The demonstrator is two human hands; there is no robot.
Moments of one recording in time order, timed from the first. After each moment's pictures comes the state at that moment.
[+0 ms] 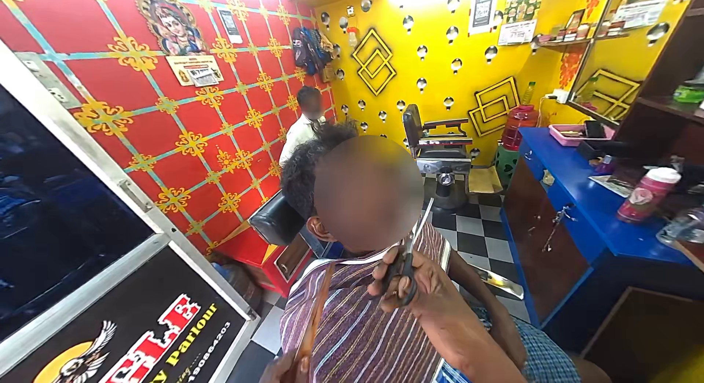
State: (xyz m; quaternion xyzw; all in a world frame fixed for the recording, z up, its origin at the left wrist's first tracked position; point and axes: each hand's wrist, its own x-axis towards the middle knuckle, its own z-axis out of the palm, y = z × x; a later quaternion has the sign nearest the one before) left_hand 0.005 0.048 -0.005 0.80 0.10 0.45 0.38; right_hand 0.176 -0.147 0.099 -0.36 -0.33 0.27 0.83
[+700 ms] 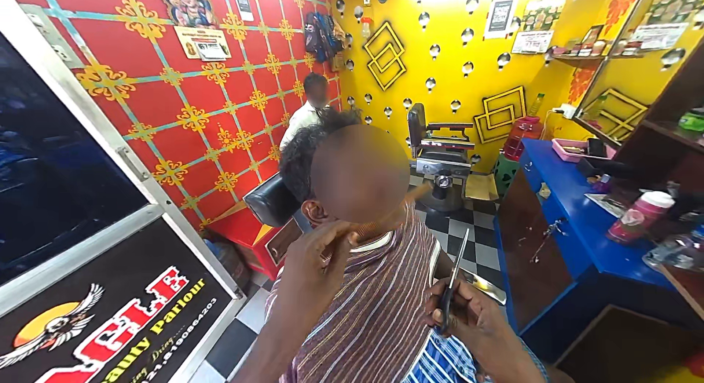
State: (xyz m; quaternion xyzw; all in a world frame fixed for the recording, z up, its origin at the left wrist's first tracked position) left_hand 0.118 0.039 0.122 0.86 -0.04 0.40 0.33; right_hand 0.182 -0.236 0.049 -0.61 -0.26 0.16 0.73
